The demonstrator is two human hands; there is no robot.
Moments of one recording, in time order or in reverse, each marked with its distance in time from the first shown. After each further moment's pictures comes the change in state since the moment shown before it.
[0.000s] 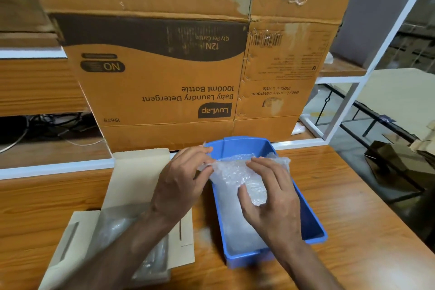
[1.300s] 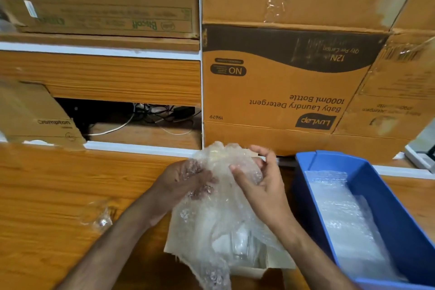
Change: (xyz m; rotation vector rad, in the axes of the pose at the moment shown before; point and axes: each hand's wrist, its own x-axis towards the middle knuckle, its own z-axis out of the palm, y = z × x) left_hand -0.086 -0.092 -0.210 -0.789 -0.154 -0.815; right_hand 0.022 -0.180 0.141 0.810 -0.433 0.459
